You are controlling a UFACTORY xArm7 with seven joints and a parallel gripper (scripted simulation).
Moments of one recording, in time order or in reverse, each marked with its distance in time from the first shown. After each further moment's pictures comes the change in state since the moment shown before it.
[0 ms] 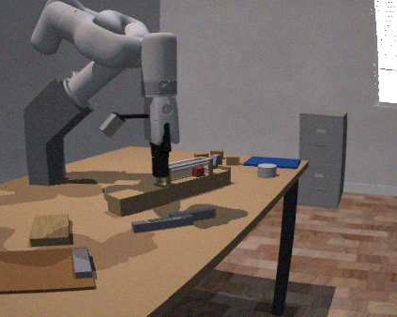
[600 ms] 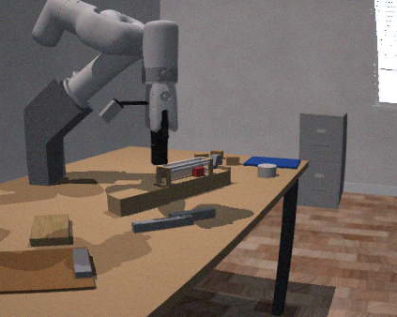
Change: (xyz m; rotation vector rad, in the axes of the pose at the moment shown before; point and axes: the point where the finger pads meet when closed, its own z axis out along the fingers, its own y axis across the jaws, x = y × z) arm 0.003 -0.003 -0.027 -0.012 0.014 0.083
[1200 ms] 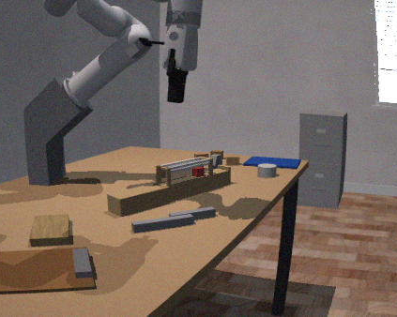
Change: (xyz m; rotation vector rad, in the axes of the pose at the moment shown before) arm -0.041 0.018 -0.127 -0.062 0.081 0.628
